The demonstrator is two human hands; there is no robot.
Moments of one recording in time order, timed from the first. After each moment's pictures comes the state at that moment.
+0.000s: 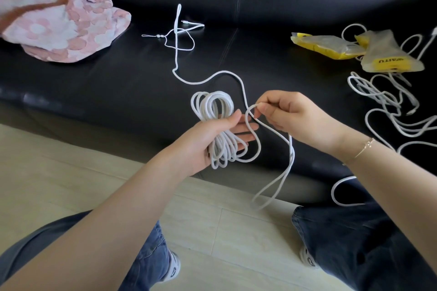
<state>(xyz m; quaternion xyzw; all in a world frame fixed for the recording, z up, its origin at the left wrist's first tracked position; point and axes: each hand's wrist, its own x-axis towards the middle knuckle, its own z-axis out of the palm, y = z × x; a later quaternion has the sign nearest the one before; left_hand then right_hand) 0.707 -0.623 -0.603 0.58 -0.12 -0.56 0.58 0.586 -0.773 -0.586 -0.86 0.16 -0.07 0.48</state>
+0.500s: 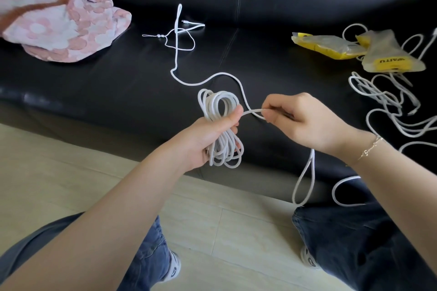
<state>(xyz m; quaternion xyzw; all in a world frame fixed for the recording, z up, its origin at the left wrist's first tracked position) 0.713 -0.624 -0.601 0.67 -0.10 -0.52 0.51 0.578 -0.781 -0.586 -0.95 0.10 -0.09 0.30</state>
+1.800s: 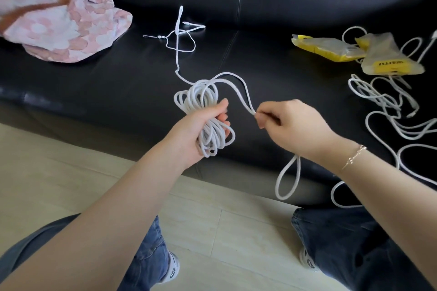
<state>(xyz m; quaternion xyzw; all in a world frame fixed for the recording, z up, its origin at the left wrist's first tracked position) 0.721 -0.619 -0.594 0.59 0.03 -0.50 0.63 0.588 -0.760 -0.589 -0.95 0.21 -0.07 0.20</state>
